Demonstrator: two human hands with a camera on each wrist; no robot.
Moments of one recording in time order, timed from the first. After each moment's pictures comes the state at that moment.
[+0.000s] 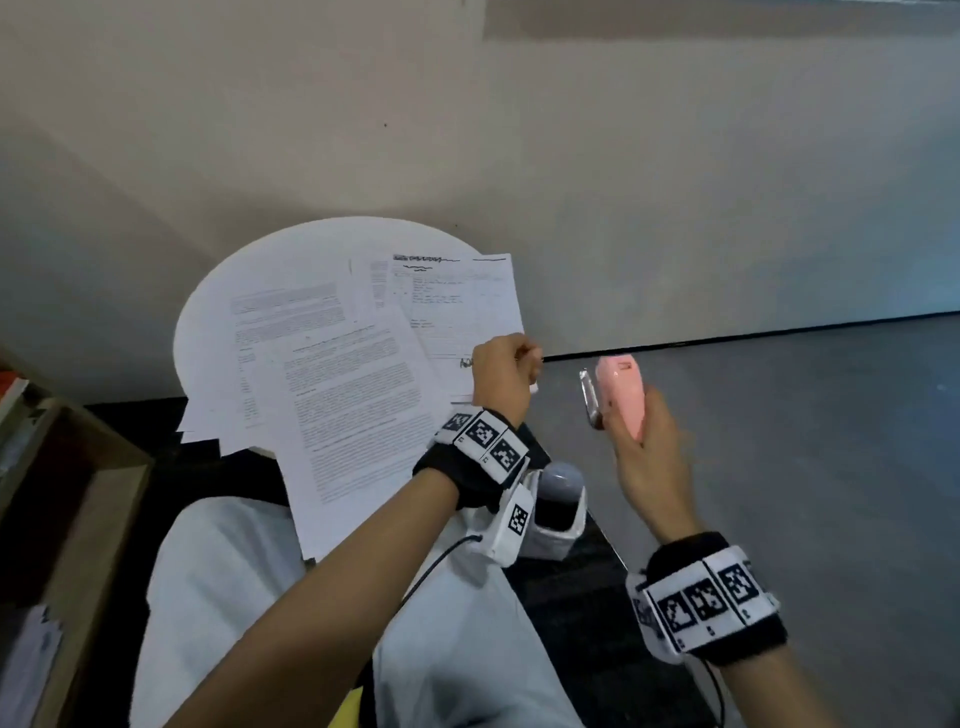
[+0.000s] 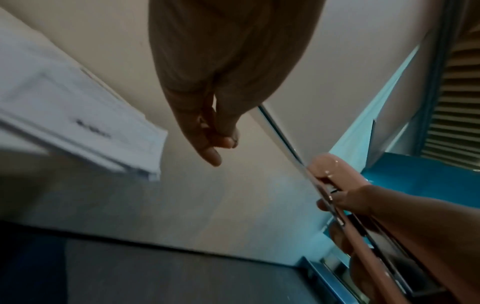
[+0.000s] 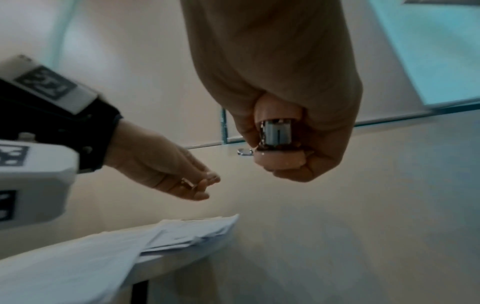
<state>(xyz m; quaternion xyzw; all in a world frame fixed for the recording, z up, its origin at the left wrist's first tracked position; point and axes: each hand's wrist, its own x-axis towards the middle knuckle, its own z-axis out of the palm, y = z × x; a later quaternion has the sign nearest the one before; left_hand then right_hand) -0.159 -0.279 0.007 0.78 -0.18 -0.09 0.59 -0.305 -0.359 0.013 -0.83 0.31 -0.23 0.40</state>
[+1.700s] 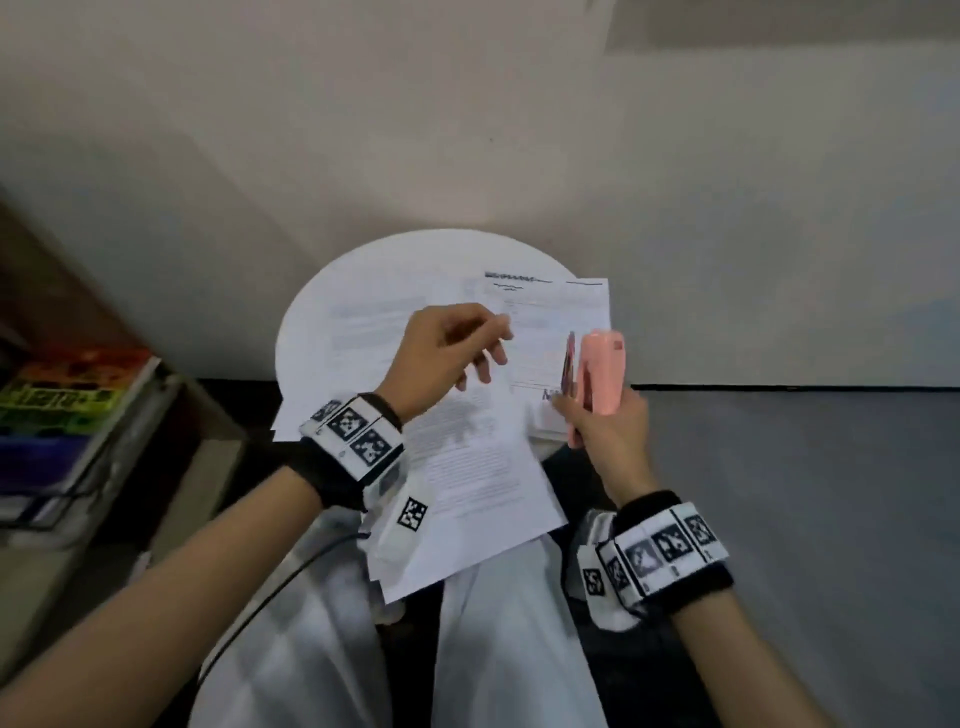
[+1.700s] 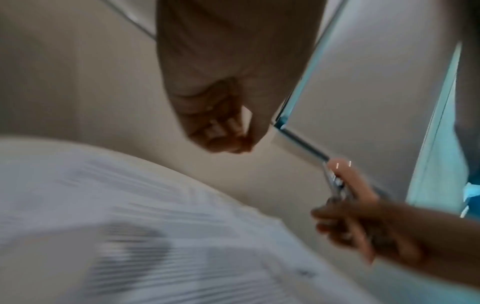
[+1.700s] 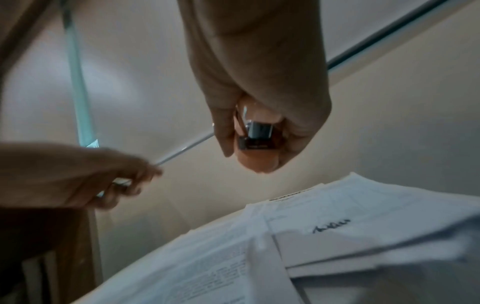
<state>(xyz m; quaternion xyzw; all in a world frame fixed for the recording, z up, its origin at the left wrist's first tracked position) -0.085 -0.148 0.071 0.77 -0.24 -0.10 0.58 -0.177 -0.314 0.008 -0.70 0.28 -0.16 0.64</state>
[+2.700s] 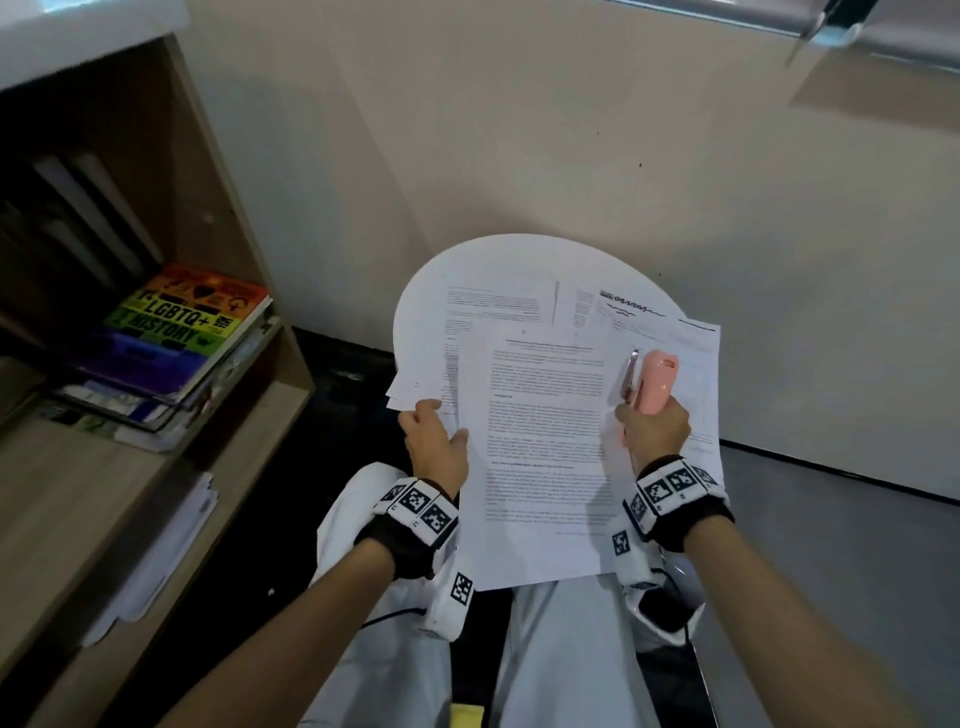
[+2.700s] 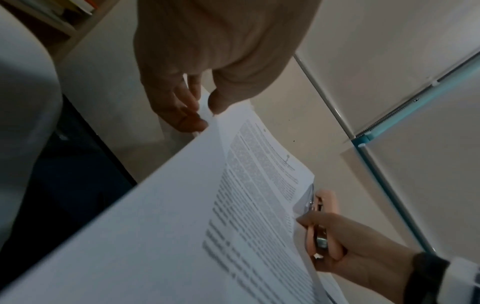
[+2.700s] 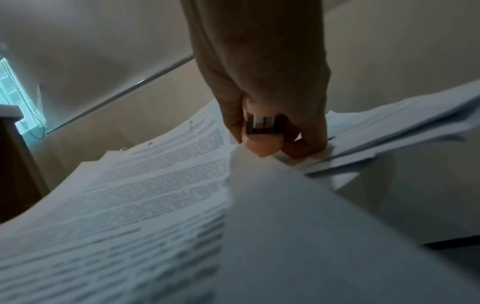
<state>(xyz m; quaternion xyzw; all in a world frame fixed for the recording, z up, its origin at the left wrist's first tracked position) -0.098 -0.040 -0.062 0.83 0.16 -0.01 0.53 -0.086 -0.274 -0.039 -0.77 0.38 -0.13 0.49</state>
